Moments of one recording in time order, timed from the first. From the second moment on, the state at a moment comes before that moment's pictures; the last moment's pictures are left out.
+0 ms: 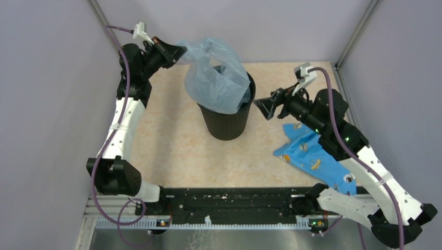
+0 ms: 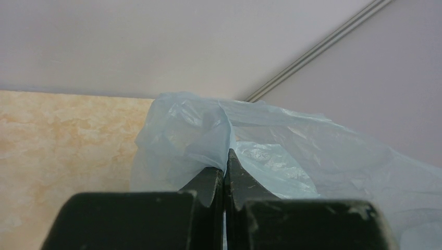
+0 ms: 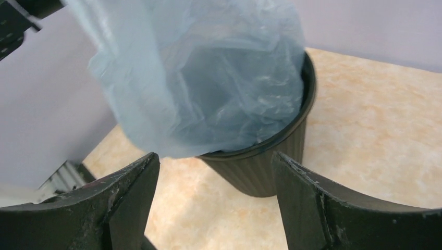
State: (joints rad) left arm -0.06 1.45 1.50 0.03 0.51 -0.76; right arm 0.65 0.95 1.24 -0.37 -0.02 0.30
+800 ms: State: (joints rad) left arm -0.09 1.46 1.51 0.04 0.53 -0.80; right arm 0.84 1.16 1.14 -0.06 0.09 0.29
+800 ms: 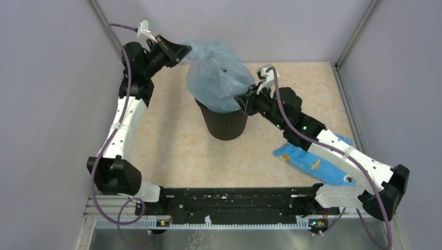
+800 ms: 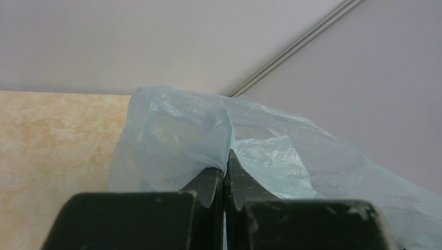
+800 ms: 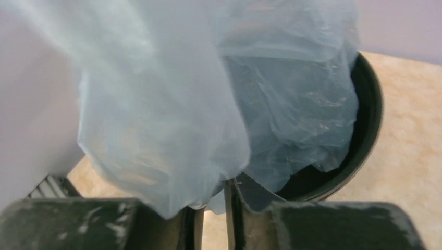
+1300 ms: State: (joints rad) left arm -0.11 1.47 1.53 0.04 0.60 -0.82; right arm 0.84 1.22 1.19 -0.20 0.40 0.25
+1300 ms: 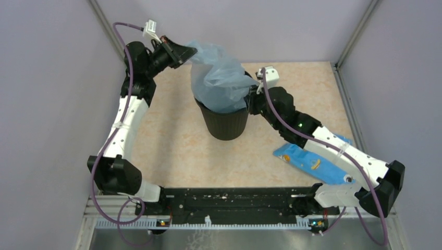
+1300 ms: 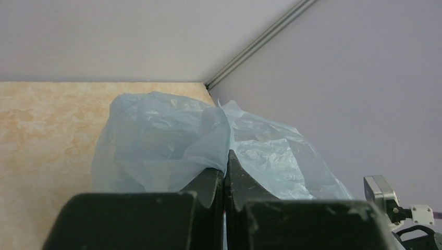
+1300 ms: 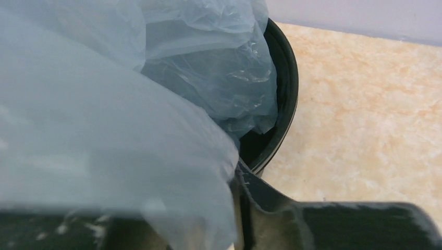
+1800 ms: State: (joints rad) left arm -0.16 1.32 1.39 -0.07 0.62 -0.76; right arm 0.87 1.05 1.21 -0.32 0.22 0.23
